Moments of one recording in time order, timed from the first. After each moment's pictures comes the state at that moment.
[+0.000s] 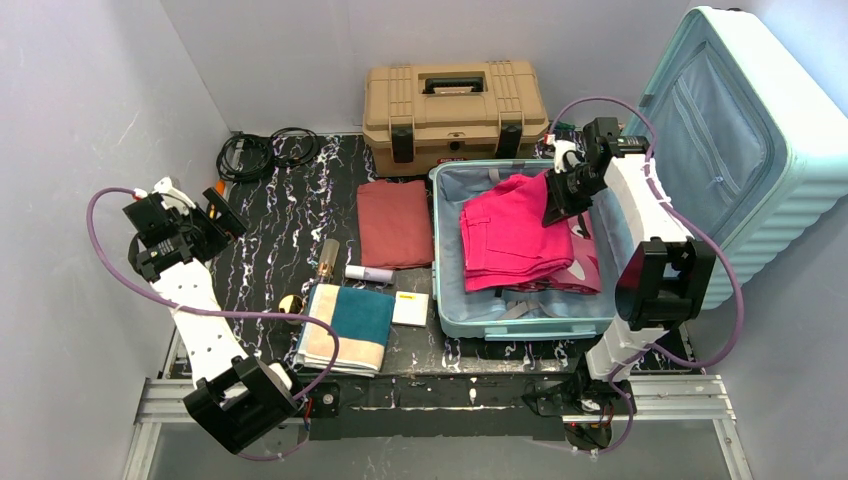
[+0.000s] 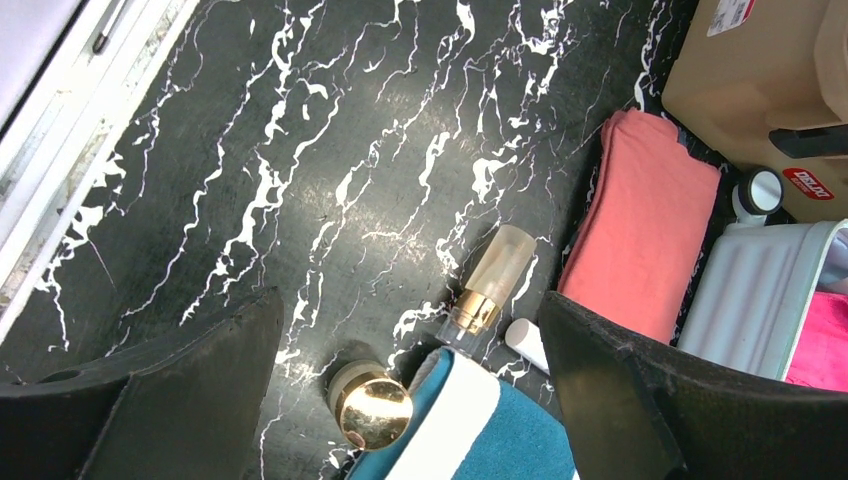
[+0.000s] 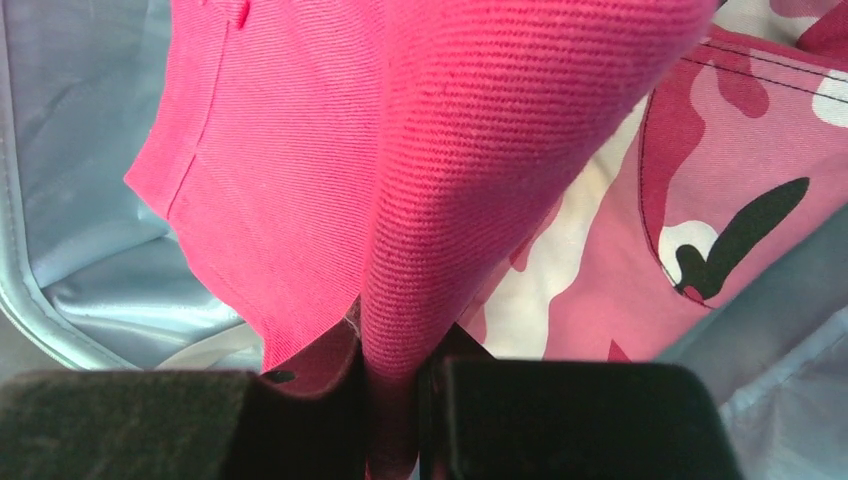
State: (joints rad) left arm 0.61 1.09 1.11 -0.76 0.38 -0.19; right arm 0.04 1.72 1.59 -1.15 -0.44 -0.31
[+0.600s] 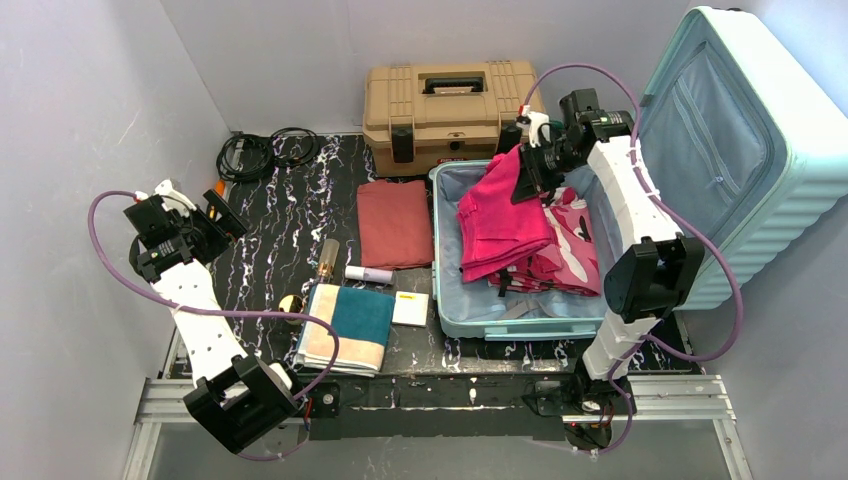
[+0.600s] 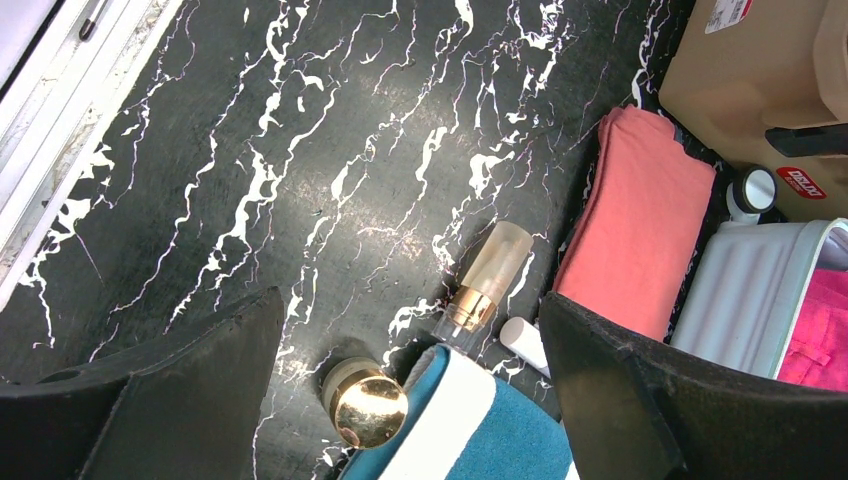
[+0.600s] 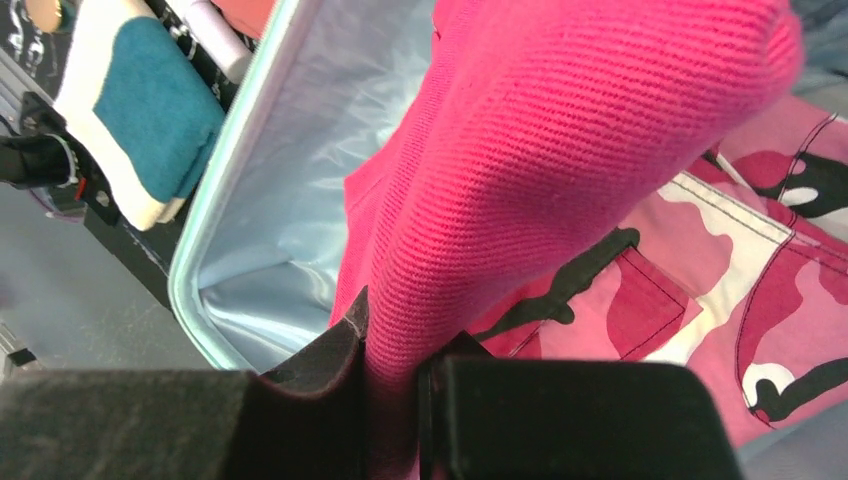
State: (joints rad) left arm 0.62 1.09 1.09 -0.76 0.40 -0.20; right arm 0.16 1.78 1.84 -1.23 -0.61 -0.27
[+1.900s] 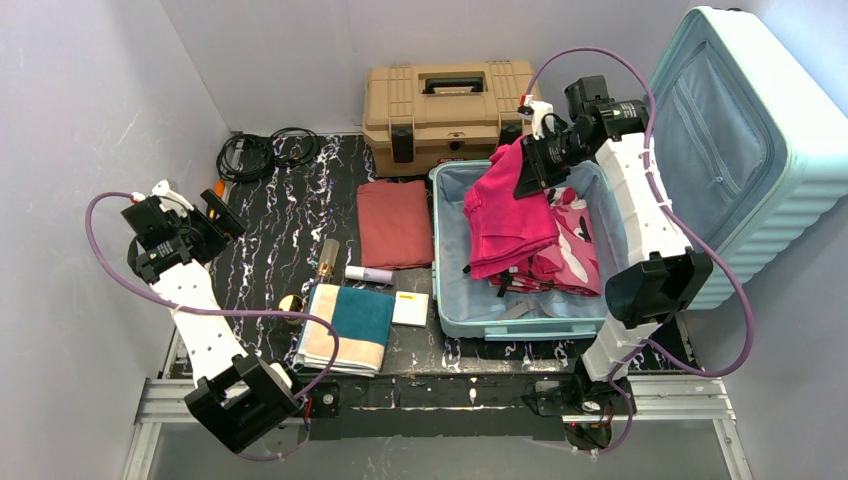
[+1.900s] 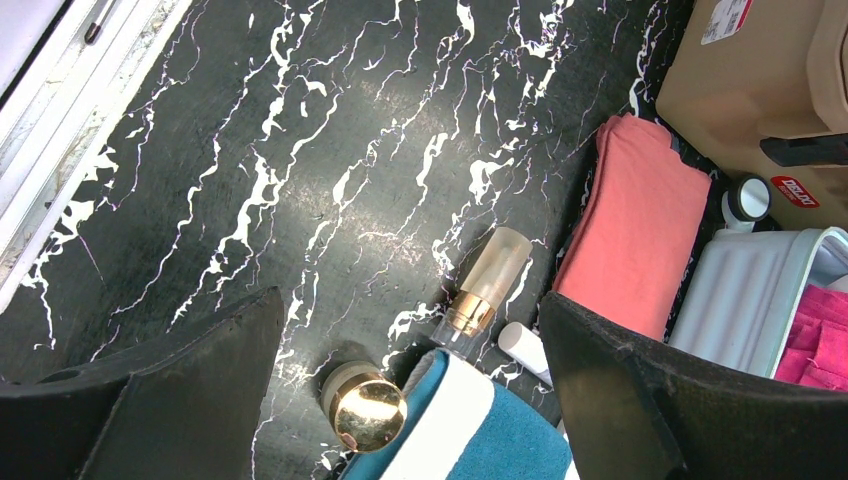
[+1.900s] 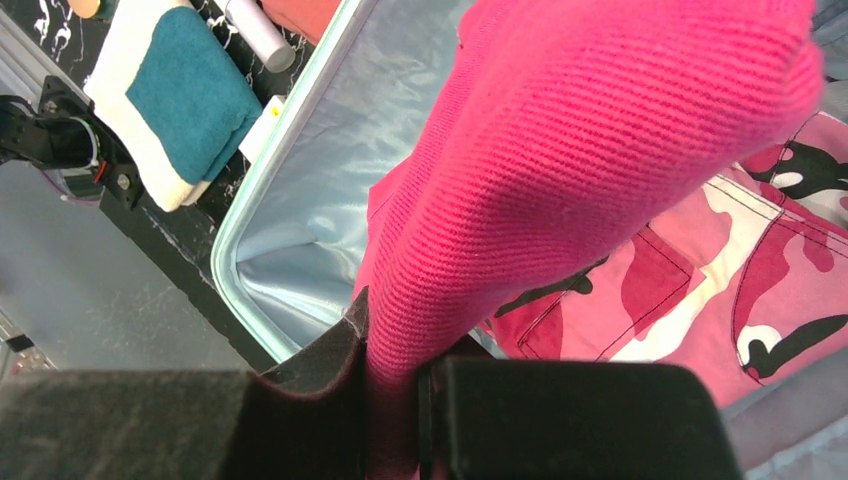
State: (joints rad) left arm 0.63 1.09 1.09 -0.75 0.40 -0.21; right arm 0.20 1.74 2.00 -1.37 -0.59 -0.25
